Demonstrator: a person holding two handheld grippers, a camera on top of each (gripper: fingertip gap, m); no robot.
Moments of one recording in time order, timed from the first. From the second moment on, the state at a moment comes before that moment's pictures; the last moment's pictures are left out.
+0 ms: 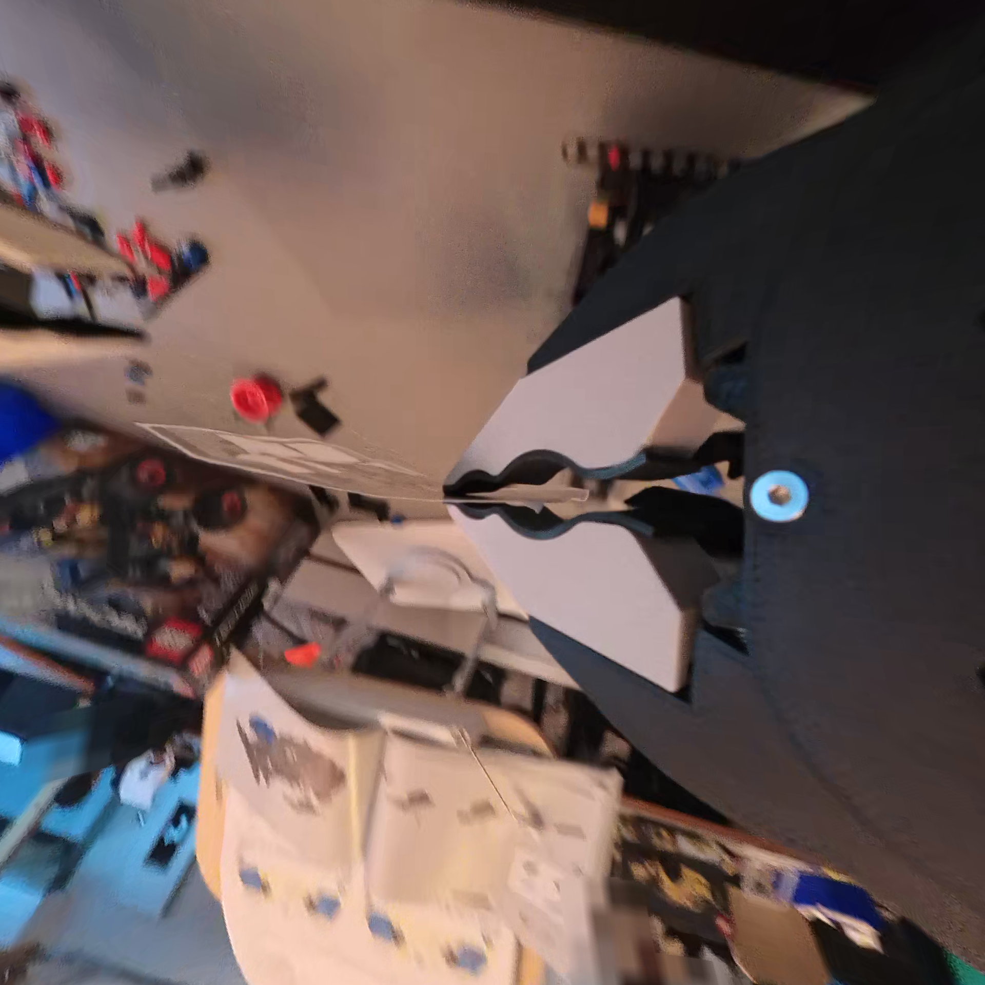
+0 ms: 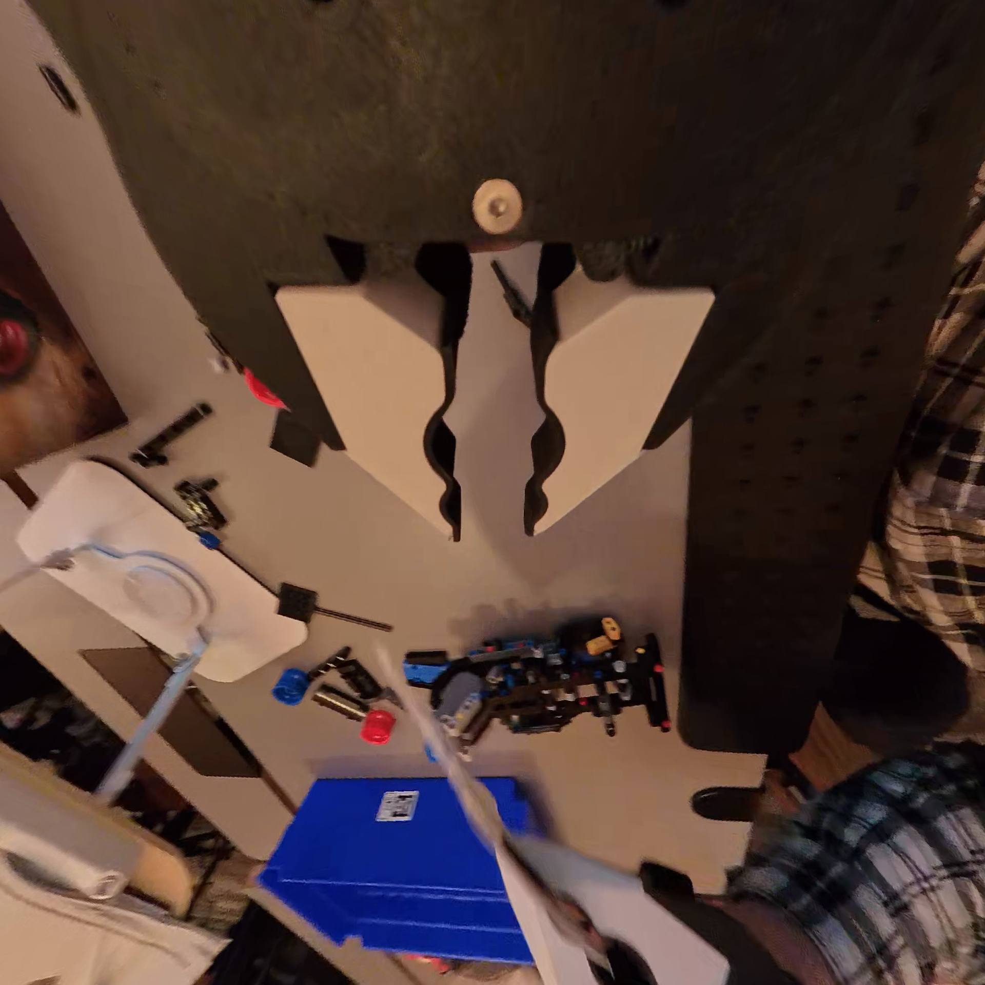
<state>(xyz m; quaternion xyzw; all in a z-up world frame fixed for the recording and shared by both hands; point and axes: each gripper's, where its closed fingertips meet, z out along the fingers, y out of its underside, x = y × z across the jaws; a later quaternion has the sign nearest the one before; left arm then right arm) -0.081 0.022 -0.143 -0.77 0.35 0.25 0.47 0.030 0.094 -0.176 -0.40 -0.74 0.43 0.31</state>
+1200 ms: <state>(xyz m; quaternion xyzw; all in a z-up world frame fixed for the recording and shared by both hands) -0.257 0.023 -0.168 -0.89 0.12 0.28 0.35 0.170 0.264 -0.246 -0.65 -0.66 0.22 0.32</state>
